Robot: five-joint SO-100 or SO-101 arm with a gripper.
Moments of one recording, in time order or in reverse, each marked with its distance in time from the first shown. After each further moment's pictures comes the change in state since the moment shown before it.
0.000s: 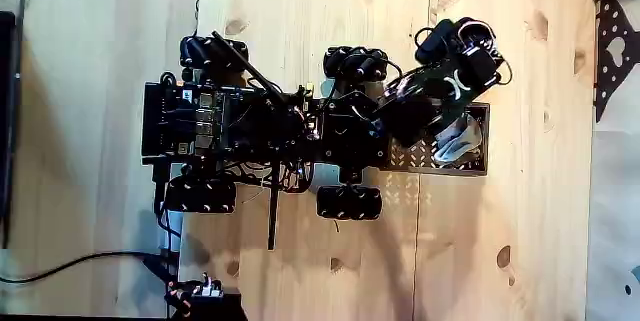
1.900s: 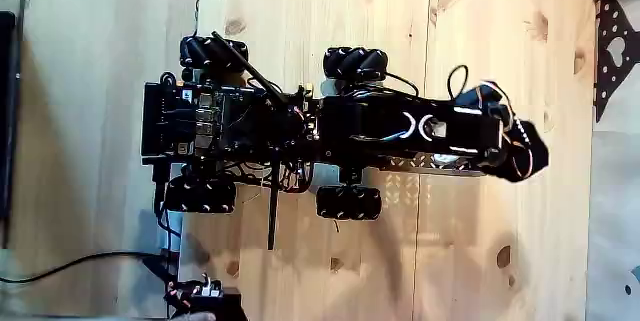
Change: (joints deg) arm 41.3 37.7 -9.3 34.6 -14.0
